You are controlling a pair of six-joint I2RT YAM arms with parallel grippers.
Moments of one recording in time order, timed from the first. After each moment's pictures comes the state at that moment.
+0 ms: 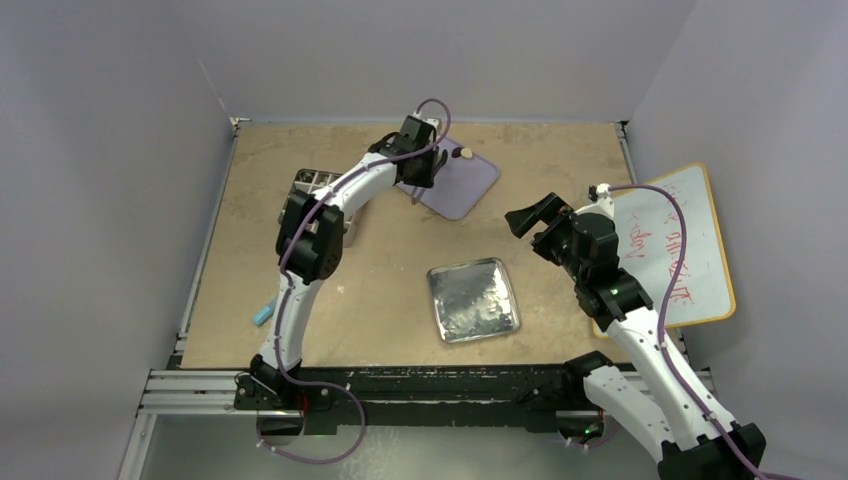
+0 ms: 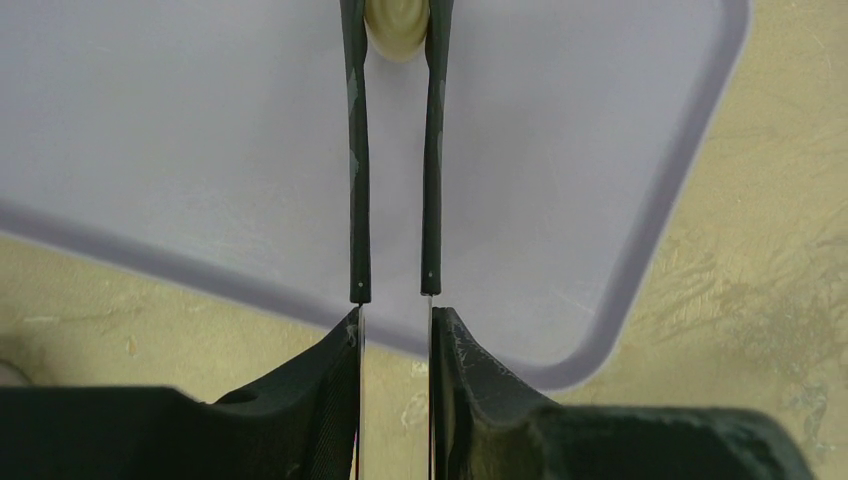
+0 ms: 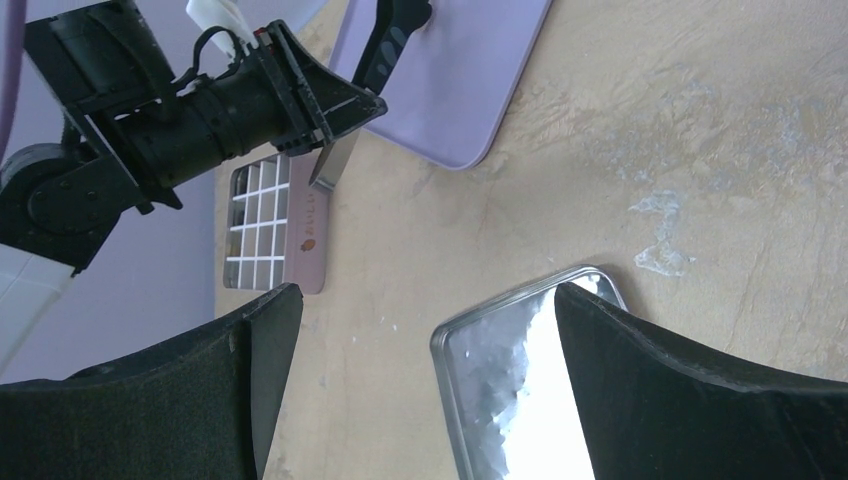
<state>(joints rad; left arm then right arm) -0.52 2.32 2.01 -0.52 -0.02 -0.28 0.34 0.78 0.70 -0.30 0.06 0.86</state>
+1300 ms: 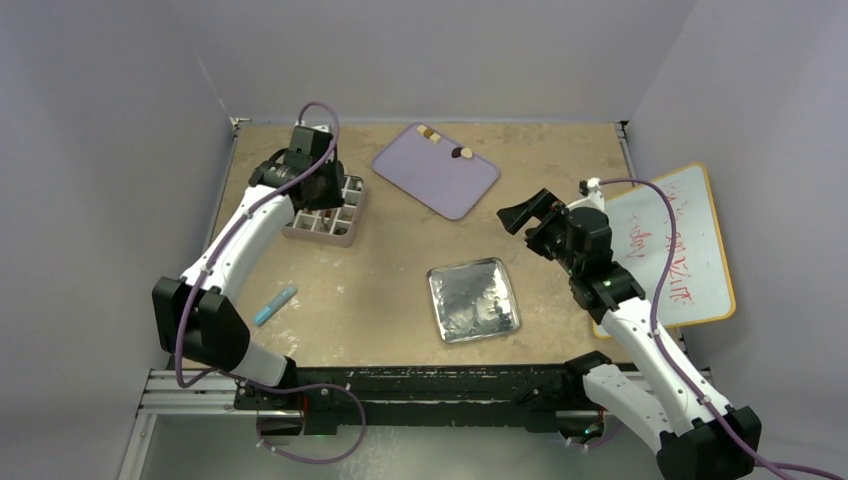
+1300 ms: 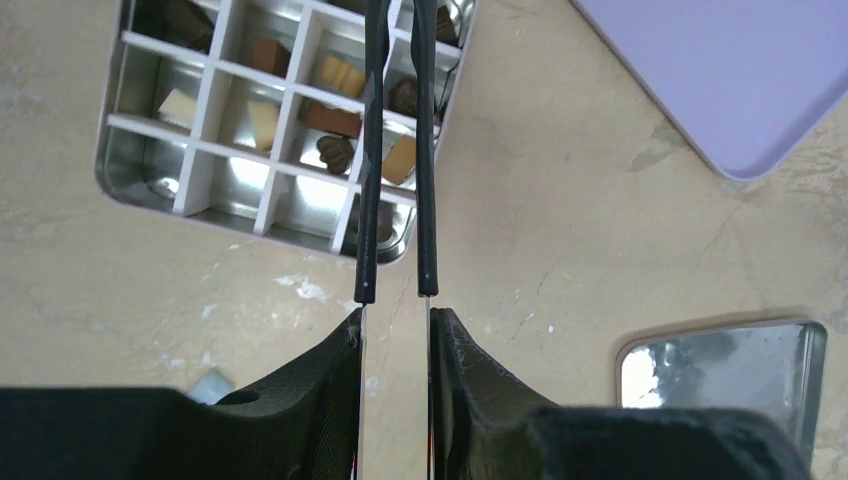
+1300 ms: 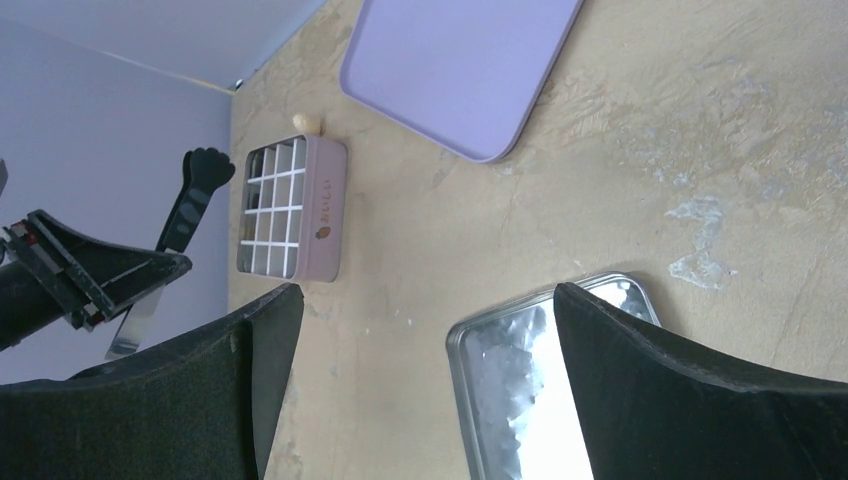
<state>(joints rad) -0.31 1.52 1.41 -0.78 -0.14 -0.38 0.34 0.85 0.70 -0.23 0.01 0.86</state>
